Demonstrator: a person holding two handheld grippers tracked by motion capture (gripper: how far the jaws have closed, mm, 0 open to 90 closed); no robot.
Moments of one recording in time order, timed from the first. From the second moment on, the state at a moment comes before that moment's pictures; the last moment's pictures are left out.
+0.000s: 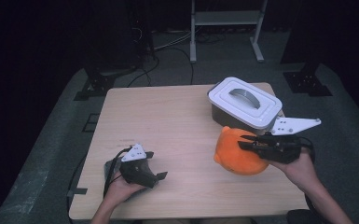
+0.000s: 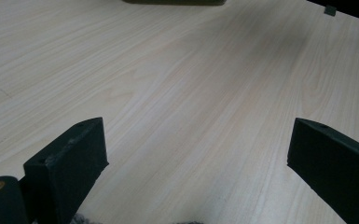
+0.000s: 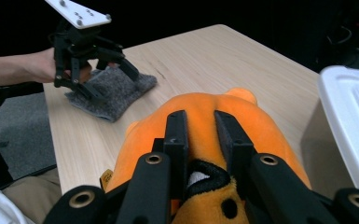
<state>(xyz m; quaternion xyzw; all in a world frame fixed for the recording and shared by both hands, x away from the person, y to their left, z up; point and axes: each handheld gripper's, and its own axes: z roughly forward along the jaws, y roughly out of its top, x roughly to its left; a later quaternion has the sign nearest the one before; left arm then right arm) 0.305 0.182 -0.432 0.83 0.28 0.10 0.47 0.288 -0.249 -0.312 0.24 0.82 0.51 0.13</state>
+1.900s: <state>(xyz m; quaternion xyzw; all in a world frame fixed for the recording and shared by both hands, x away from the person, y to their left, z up) 0.312 0.214 -0.428 0.81 0.31 0.11 0.48 0.329 -0.125 -0.384 0.15 0.86 0.48 0.03</state>
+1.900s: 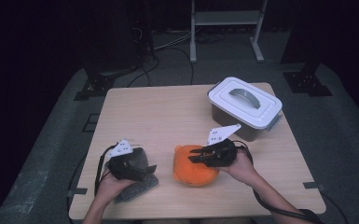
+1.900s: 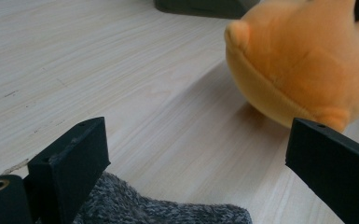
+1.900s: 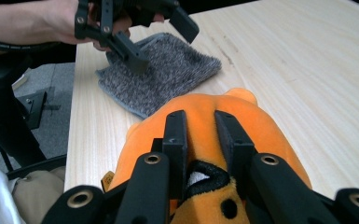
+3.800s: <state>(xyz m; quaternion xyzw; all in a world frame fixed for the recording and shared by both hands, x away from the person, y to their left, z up) 0.324 0.222 -0.455 0.88 0.30 0.09 0.37 0.300 -0.184 -0.427 0.18 0.86 0.48 0.06</state>
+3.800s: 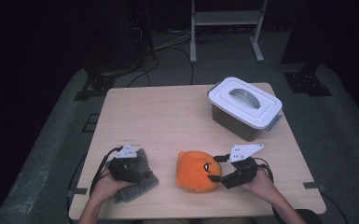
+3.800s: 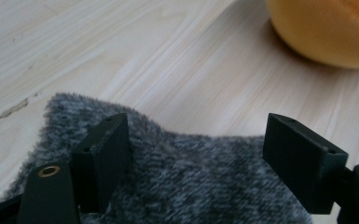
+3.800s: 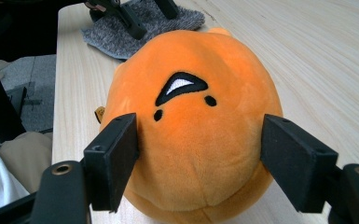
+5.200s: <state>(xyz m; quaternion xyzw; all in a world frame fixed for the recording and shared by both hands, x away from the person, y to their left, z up) 0.317 0.209 -0.432 0.86 0.25 0.07 0.44 0.301 -0.181 -0.437 0.18 0.86 0.48 0.07</state>
